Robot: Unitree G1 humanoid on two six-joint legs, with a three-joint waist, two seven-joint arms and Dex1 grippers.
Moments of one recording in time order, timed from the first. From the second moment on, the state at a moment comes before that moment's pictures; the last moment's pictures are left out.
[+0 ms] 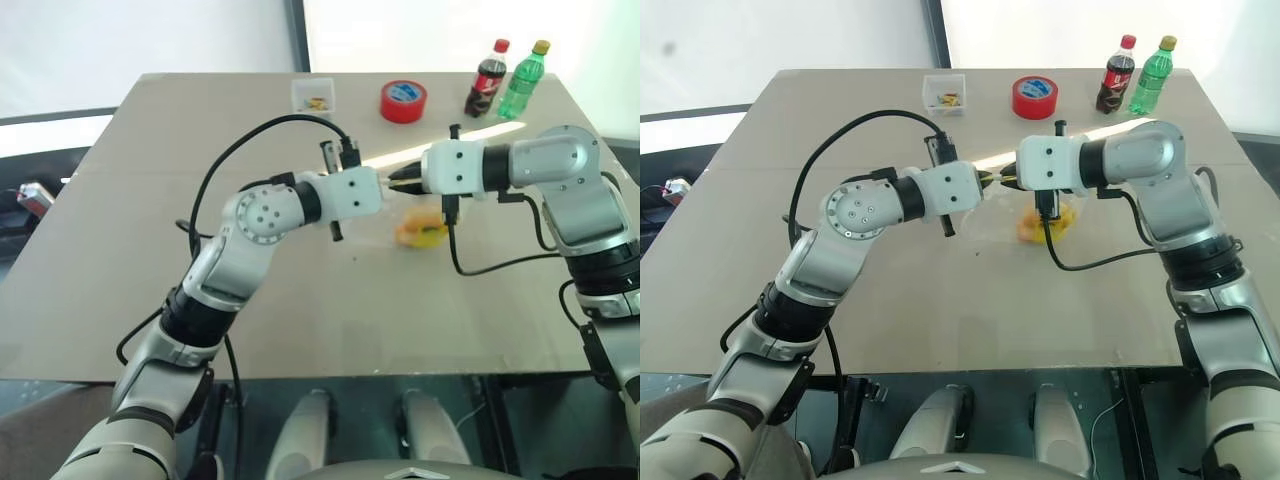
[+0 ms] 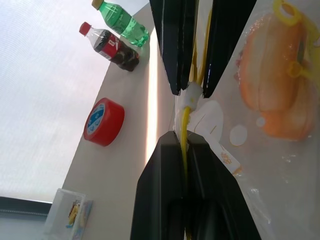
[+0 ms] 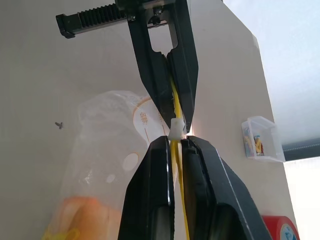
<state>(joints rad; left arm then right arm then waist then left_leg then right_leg) -0.73 0.52 -0.34 -0.23 0.25 0.32 -0.77 -0.93 -0.64 0.26 0.06 -0.02 0.03 1.19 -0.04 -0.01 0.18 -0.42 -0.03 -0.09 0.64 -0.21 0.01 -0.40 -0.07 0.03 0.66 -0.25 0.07</state>
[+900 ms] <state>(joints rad) -0.71 0.55 -0.33 -0.20 0.26 0.28 -0.78 -0.93 -0.67 0.25 0.06 -0.01 0.06 1.17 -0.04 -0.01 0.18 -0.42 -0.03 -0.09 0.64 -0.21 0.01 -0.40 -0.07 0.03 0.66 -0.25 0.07</state>
